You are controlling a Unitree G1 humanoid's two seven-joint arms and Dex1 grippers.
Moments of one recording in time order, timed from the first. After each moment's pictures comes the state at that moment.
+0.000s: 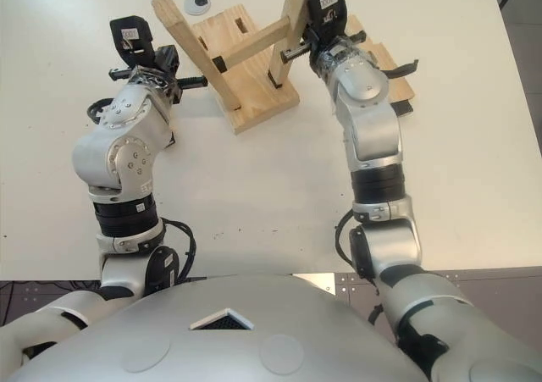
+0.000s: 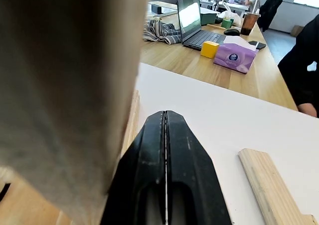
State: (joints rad) left arm -0.32 0.00 0.05 -0.30 -0.22 0.96 0.25; right arm -0.44 -0.16 0.14 0.02 0.02 0.50 0.27
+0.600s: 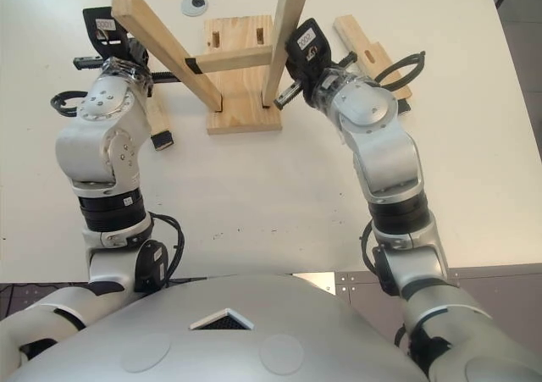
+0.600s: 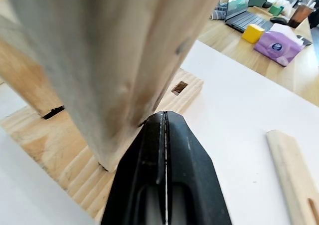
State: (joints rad) left arm -0.32 0.06 0.14 -0.29 -0.12 0.94 0.14; right arm -0.34 -0.27 0.24 -0.31 0.10 0.83 0.43
